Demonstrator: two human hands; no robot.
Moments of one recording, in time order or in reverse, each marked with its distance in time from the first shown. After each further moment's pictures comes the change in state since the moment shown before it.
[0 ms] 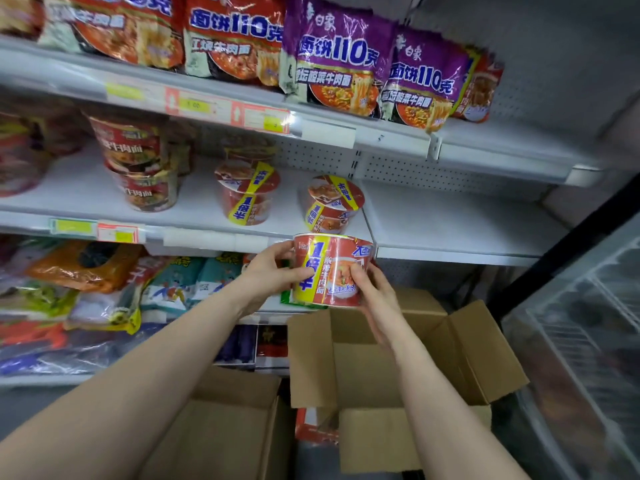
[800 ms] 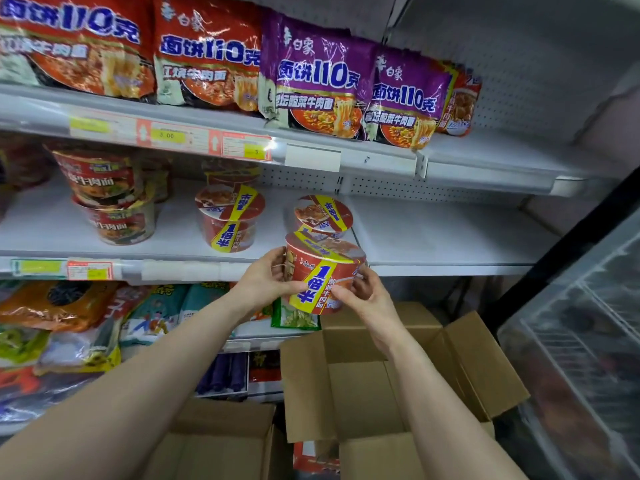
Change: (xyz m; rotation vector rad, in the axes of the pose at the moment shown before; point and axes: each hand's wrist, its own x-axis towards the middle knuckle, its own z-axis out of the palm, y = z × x) left_hand 0.044 0.021 -0.008 0.160 -0.045 0.053; right_hand 0.031 -0.021 0.000 -0.149 -0.006 -0.072
